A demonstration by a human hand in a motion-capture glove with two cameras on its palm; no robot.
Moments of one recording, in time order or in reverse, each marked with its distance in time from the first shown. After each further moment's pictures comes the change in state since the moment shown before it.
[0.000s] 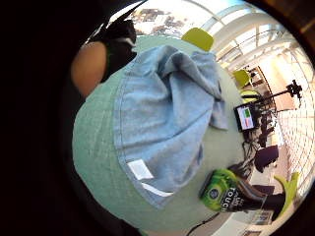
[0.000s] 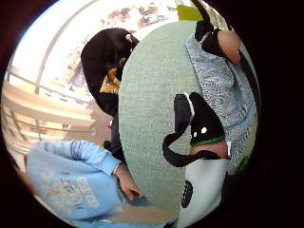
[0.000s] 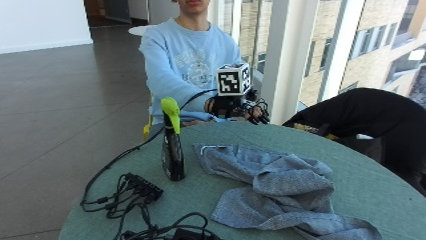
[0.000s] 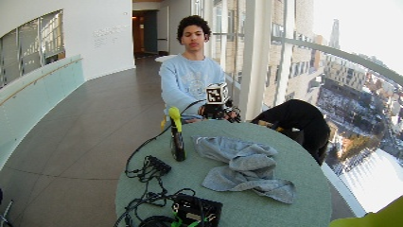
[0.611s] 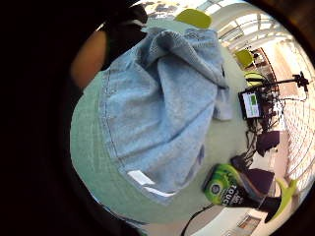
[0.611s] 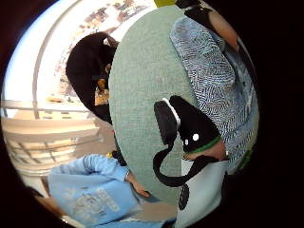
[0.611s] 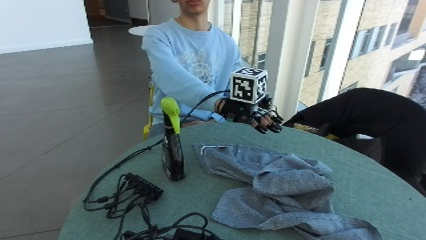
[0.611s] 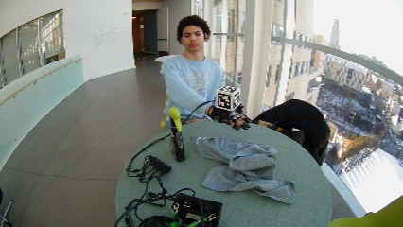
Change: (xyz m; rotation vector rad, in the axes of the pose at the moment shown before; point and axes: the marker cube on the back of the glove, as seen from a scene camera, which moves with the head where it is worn) arm 0.016 -0.032 0.012 -0.151 0.001 0.128
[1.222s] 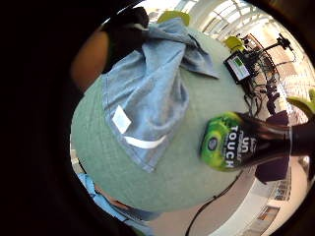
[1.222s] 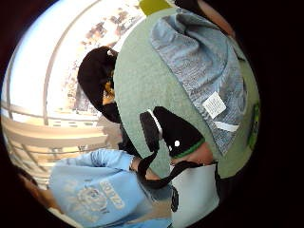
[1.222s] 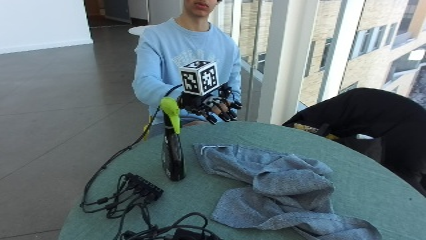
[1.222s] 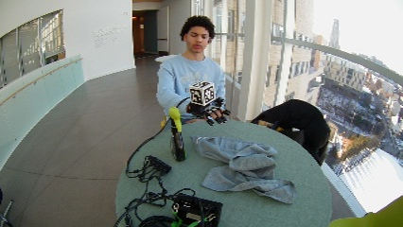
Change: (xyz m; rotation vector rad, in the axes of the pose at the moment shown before) arm 0.036 0.134 -0.015 0.101 -0.150 0.176
